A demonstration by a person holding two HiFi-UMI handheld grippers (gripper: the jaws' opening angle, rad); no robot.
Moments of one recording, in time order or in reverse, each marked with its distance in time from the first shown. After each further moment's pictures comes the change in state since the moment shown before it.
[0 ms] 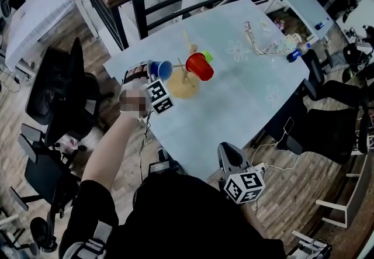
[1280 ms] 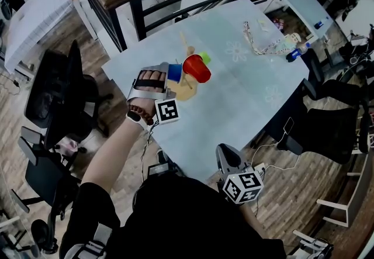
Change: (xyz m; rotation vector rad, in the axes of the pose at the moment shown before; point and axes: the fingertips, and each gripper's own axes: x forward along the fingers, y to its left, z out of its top) left arm -0.028 0.009 0.053 0.485 -0.045 0.329; right arm 0.007 -0.007 -0.005 0.027 0.022 0.003
